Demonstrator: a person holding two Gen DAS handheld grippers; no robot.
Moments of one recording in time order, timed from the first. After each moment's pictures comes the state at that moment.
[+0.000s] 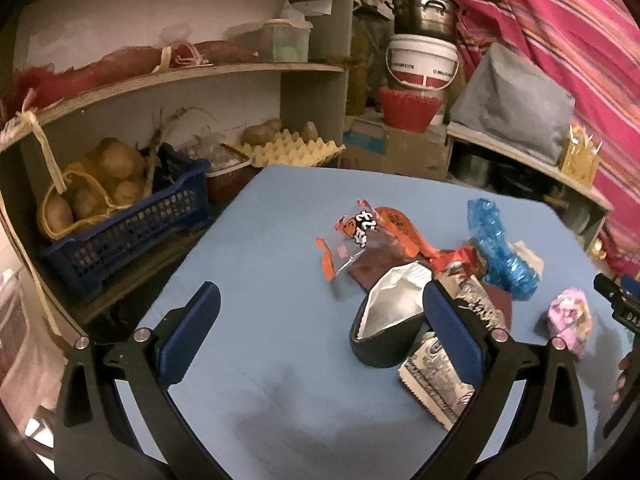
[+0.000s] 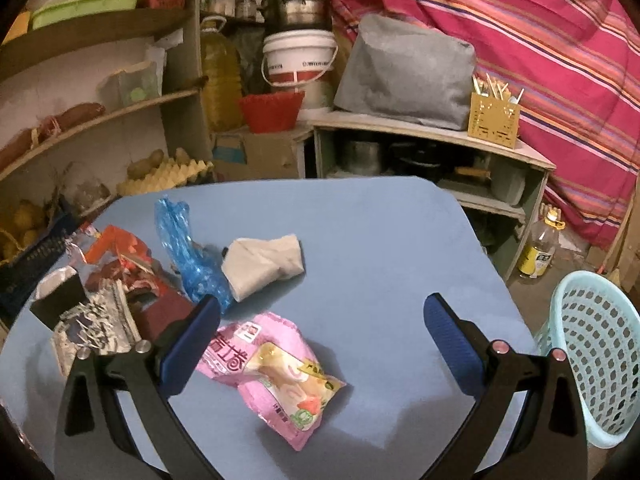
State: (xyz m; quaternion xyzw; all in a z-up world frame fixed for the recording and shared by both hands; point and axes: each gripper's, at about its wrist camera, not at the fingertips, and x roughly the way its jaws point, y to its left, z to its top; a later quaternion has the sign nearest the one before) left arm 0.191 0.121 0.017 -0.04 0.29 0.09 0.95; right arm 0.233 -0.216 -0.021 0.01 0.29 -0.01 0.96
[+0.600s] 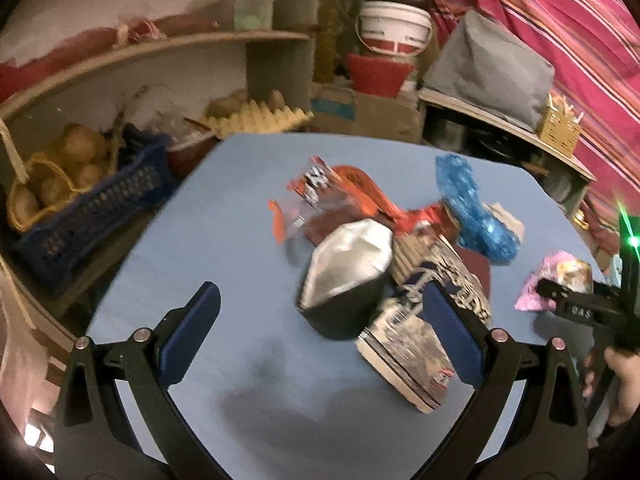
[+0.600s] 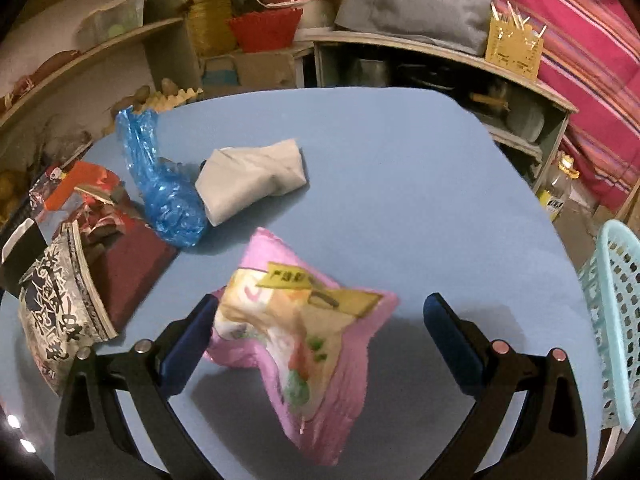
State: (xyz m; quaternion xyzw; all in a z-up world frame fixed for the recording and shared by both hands) left arm 0.202 0.095 -0.005 -0.05 0.34 0.03 0.94; right arm 0.265 -0.210 -0.075 0.02 0.41 -0.01 0.91
